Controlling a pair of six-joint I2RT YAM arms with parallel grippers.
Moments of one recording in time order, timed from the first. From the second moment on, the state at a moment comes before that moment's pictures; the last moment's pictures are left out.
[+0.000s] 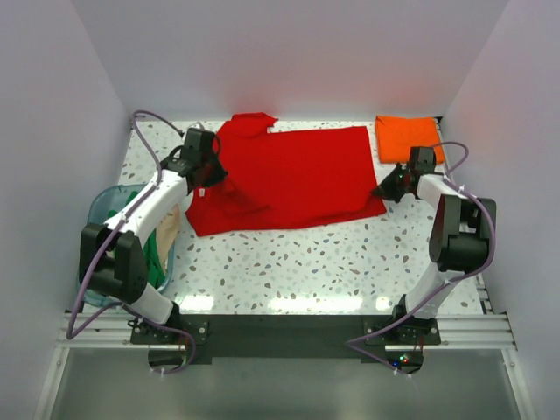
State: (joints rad) left arm -0.29 1.56 1.24 -0.50 -0.13 -0.71; right arm -0.13 1.78 1.10 -0.28 -0.30 0.68
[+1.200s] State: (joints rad) left arm -0.16 1.60 1.28 -0.50 -0.08 -0.69; right arm -0.15 1.85 1.14 -0.18 -0.35 0.75
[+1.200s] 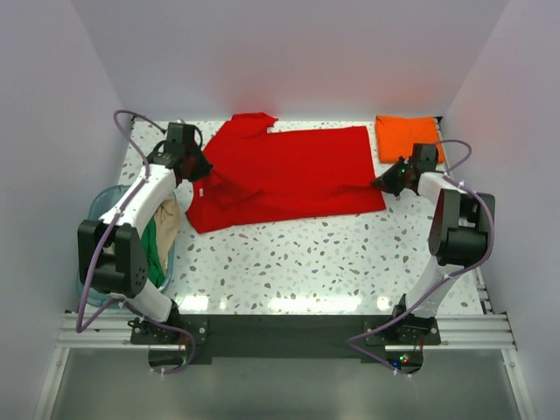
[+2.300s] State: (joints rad) left arm -0.14 1.81 1.45 -0.49 -0.02 -0.69; right arm -0.19 1.87 1.12 -0.10 -0.41 0.80
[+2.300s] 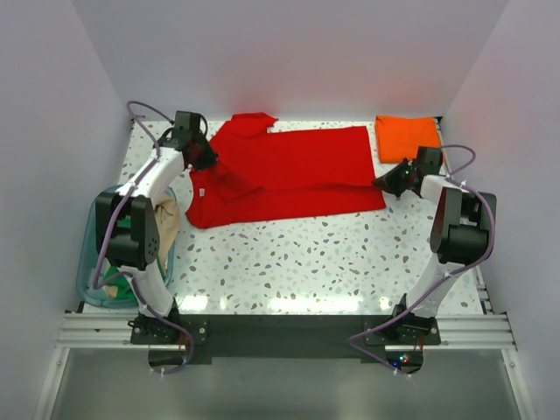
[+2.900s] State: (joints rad) left arm -0.14 1.95 1.60 -0.49 0.05 -0.68; right arm -0.19 1.87 1.10 -0.10 -0.41 0.80
